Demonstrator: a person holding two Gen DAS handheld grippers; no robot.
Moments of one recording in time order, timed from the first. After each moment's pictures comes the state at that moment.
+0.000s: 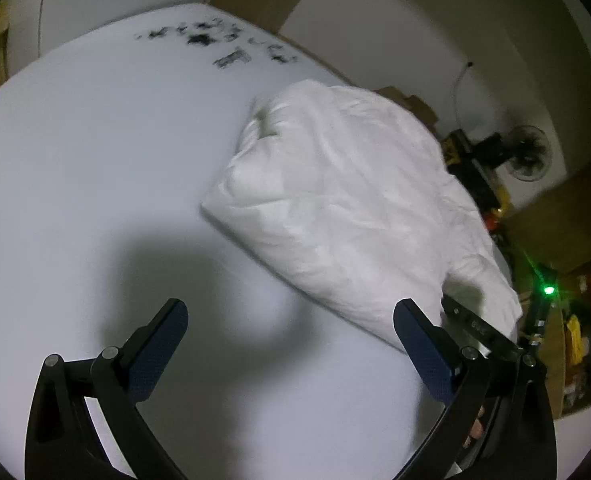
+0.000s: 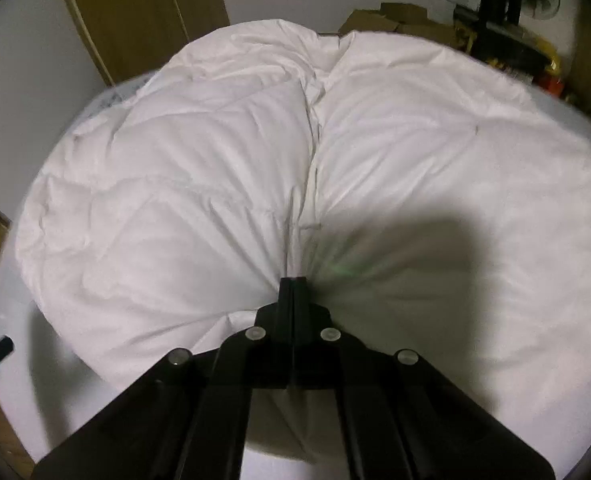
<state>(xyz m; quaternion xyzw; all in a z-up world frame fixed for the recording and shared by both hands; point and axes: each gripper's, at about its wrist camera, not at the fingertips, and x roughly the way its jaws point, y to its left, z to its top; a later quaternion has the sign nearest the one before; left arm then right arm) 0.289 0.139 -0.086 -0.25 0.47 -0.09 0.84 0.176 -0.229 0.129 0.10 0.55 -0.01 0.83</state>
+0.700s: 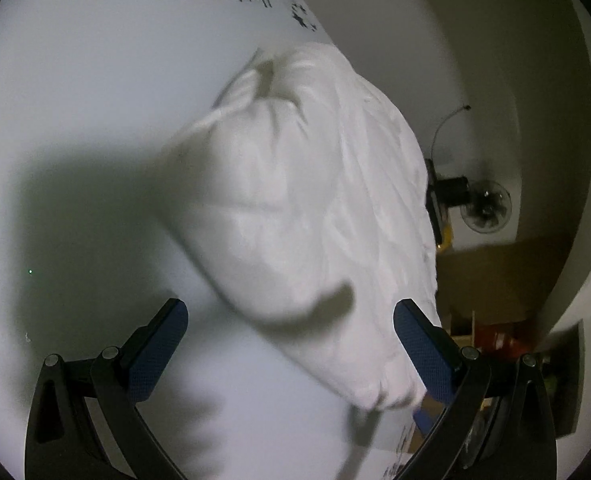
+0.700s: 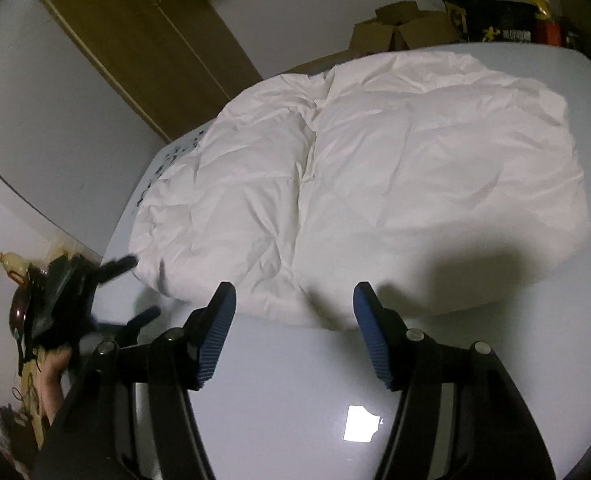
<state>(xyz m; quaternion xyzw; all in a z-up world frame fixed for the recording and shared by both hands) 0.354 0.152 -0.152 -0.44 0.48 -0.14 0.75 0.159 -0.246 -0.119 0.23 0.48 0.06 0.84</state>
